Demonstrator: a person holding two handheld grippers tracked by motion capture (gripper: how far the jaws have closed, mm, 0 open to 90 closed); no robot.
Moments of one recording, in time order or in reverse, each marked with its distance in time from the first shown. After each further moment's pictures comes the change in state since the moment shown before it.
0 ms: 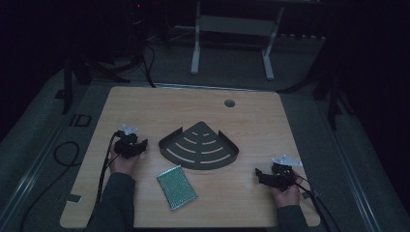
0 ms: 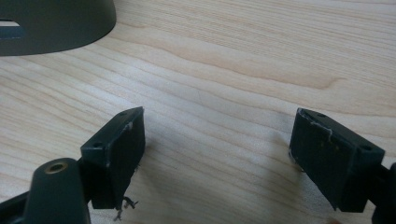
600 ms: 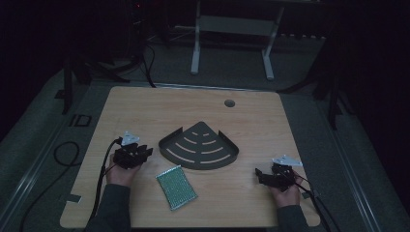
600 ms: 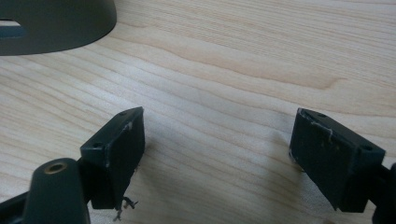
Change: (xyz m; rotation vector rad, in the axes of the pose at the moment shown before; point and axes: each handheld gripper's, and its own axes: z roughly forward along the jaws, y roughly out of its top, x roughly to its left) left arm -0.034 -0.008 -0.059 -0.025 -0.214 0.101; right arm 0.000 0.000 0.000 0.001 0.003 -0.001
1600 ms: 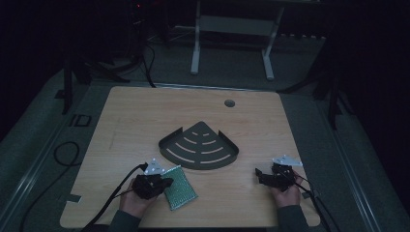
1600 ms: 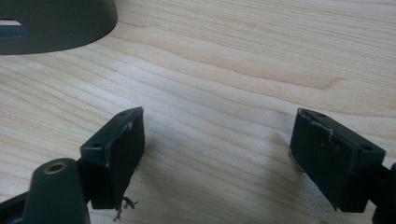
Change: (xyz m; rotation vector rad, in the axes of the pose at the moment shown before) left arm -0.088 -0.034 -0.010 0.151 -0.233 0.170; right arm 0.000 0.000 0.000 0.001 0.002 -0.003
